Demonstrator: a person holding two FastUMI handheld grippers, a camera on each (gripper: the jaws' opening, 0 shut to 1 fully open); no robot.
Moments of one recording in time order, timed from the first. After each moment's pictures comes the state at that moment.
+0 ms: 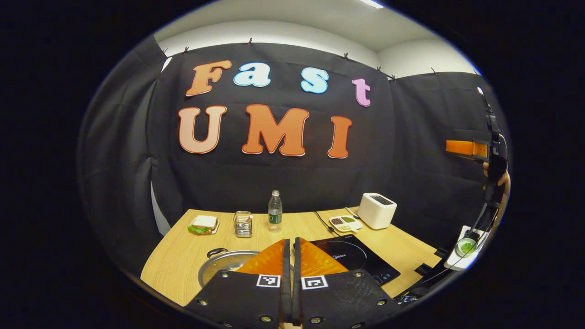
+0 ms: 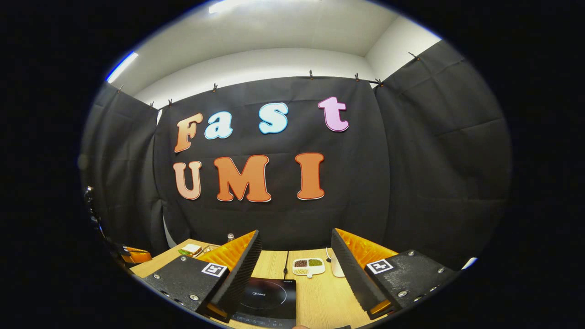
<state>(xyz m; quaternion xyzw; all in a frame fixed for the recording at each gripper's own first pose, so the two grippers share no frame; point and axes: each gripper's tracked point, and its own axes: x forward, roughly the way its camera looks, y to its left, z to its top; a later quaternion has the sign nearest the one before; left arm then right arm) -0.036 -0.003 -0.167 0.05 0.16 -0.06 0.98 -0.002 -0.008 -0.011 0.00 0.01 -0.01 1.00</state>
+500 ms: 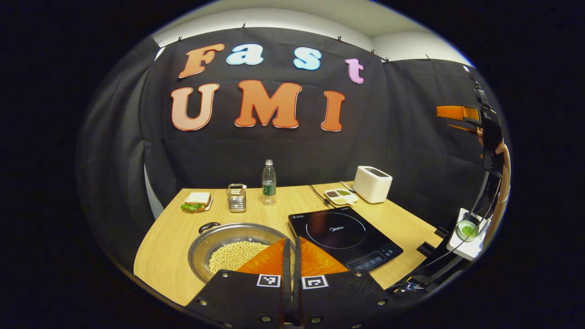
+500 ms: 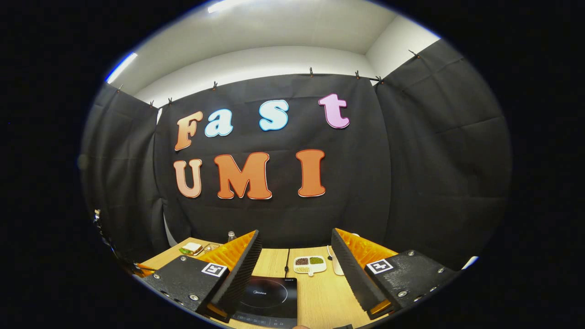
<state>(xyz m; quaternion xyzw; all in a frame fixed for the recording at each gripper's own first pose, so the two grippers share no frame) -0.070 0.003 -0.241 0.05 0.24 -0.08 0.97 0.001 -0.005 -0.020 0.00 0.02 -0.01 1.00</state>
